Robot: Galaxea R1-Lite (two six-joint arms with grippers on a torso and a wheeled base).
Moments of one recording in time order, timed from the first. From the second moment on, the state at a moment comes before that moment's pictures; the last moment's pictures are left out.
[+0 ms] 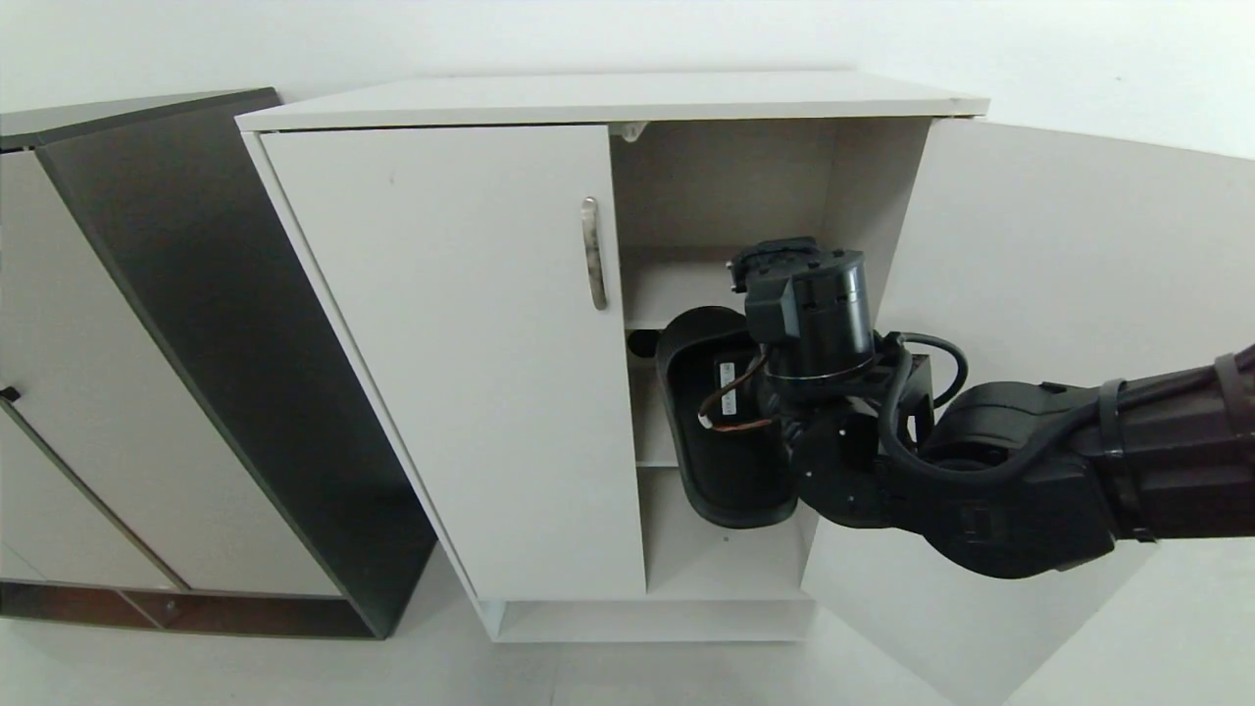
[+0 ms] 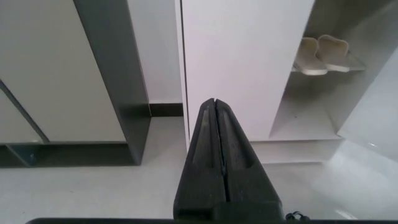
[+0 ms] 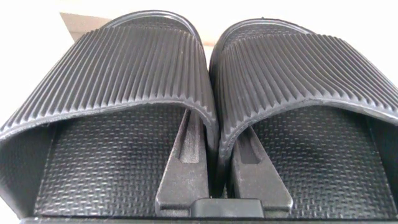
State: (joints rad) left arm 0.00 0.00 0.00 0.00 0.02 0.01; right arm 0.86 1.93 -1.34 -0.35 -0.83 0.13
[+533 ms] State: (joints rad) left arm 0.00 0.00 0.00 0.00 0.02 0.01; right arm 0.86 1.93 -1.34 -0.36 -0.83 0.13
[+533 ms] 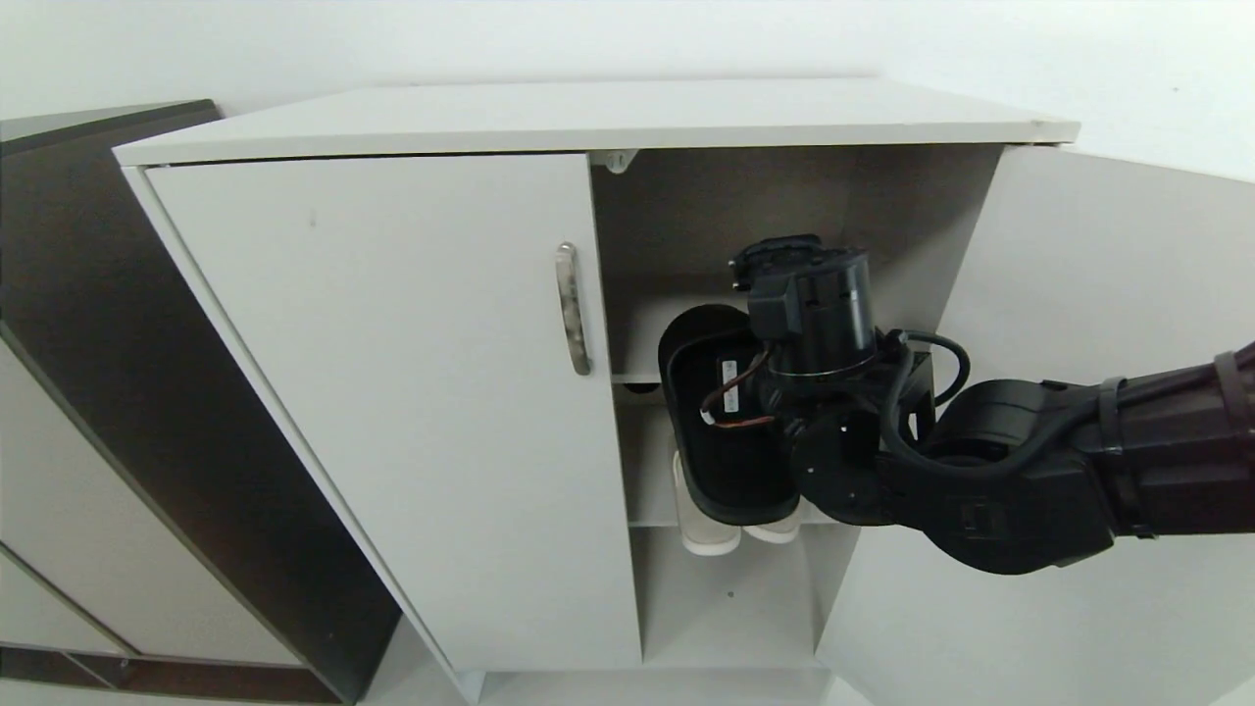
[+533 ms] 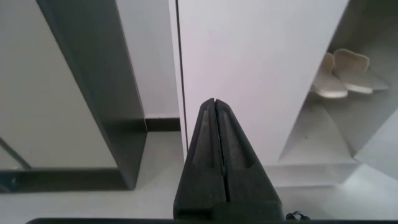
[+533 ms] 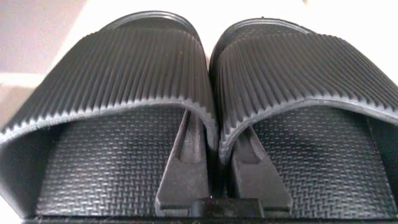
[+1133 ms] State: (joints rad) left arm 0.00 0.00 0.00 0.00 0.03 0.01; right arm 0.86 1.94 -1.31 -0.39 -0.82 0.14
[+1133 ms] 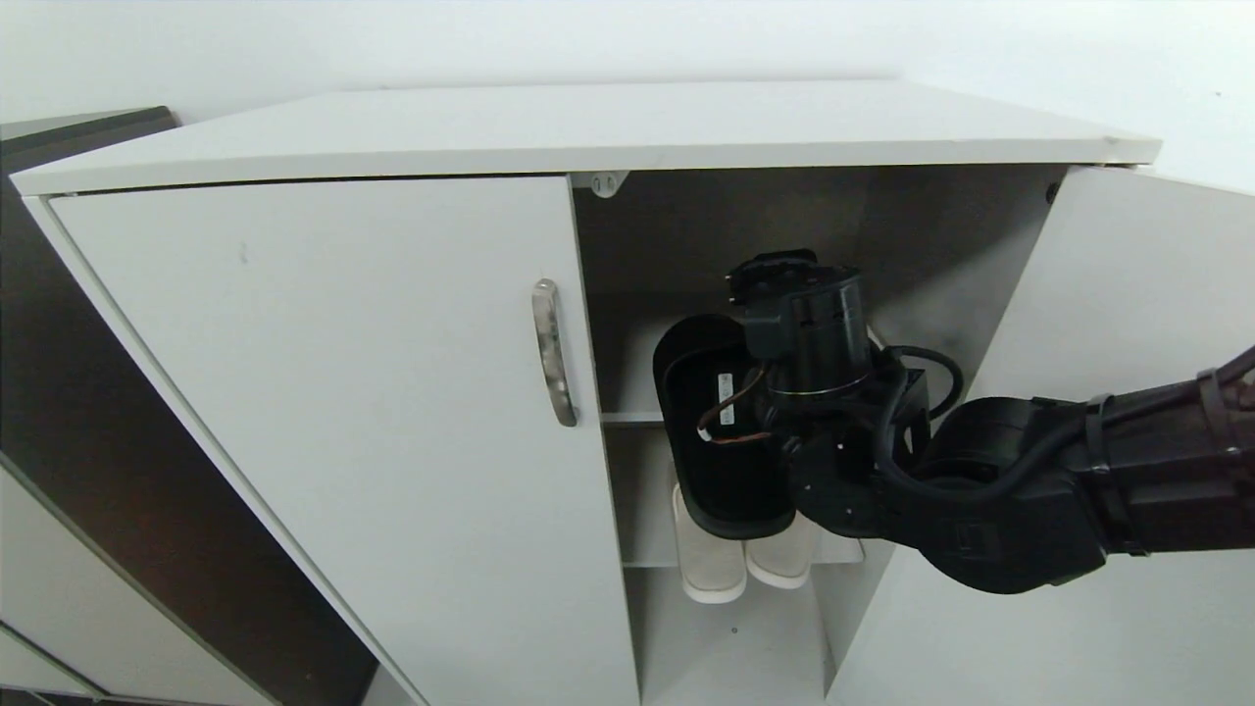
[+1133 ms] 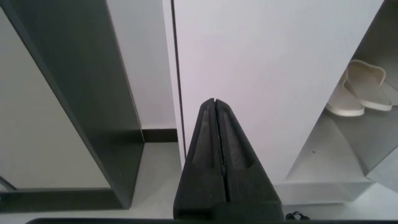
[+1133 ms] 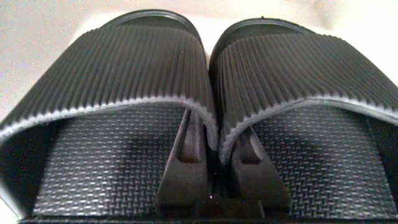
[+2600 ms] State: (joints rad) left arm 0.00 0.00 0.00 0.00 0.03 0.00; right arm 0.73 2.15 -1.73 -0.24 -0.74 0.14
